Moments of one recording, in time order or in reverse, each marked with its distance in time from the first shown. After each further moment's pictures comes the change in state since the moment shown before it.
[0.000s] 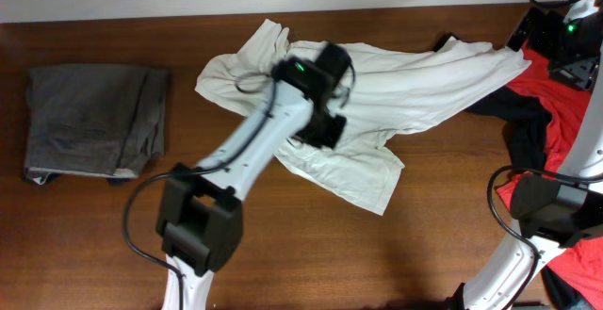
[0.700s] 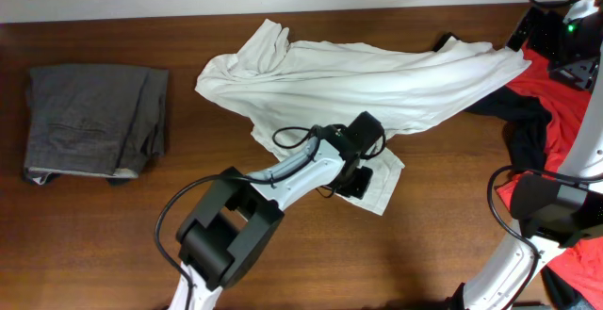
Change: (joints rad) left arm -0.167 0.005 -0.391 0.457 0.022 -0.190; right arm 0.000 0.000 -0.001 0.000 0.000 0.000
